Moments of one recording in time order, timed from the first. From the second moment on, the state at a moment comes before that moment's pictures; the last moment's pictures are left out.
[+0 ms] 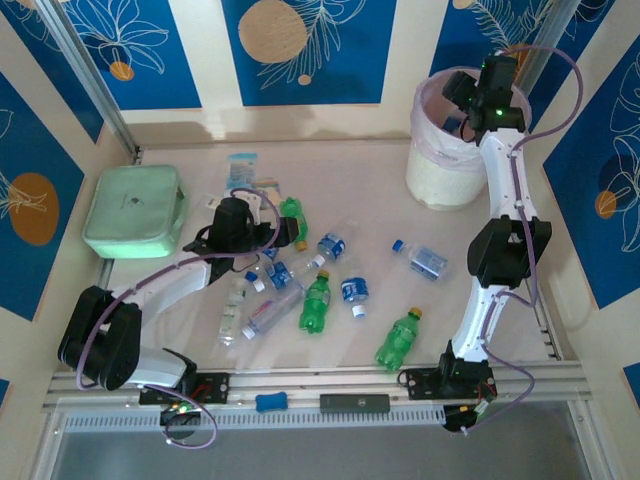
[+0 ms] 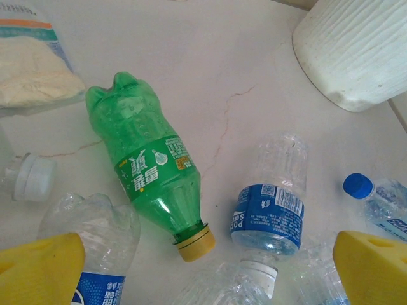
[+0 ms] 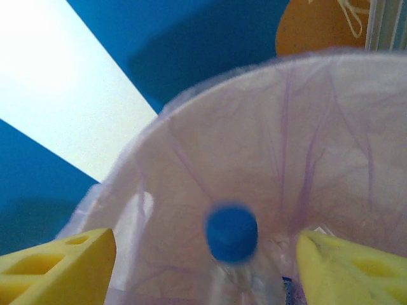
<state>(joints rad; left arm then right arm) -0.48 1.38 0.79 0.04 0.18 -0.47 -0.09 2.01 2.19 -0.59 0.03 0.44</state>
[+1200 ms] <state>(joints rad) -0.48 1.45 0.81 0.09 0.20 -0.48 0.41 1.37 1.17 -1.02 -0.04 0.75</state>
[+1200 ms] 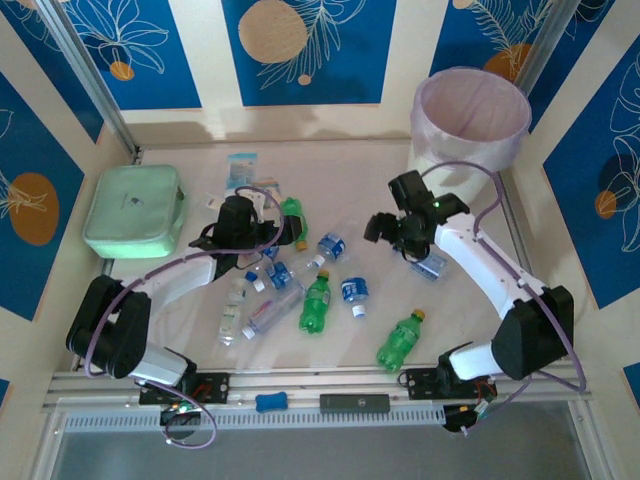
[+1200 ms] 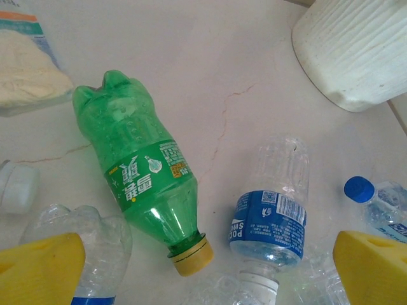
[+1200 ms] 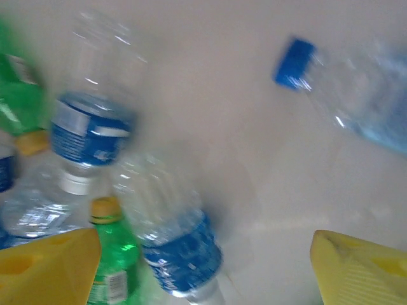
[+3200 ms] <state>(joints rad) -0.48 1.41 0.74 0.12 0.12 -0.51 0.60 1.24 0.83 -0.52 0.01 1.07</state>
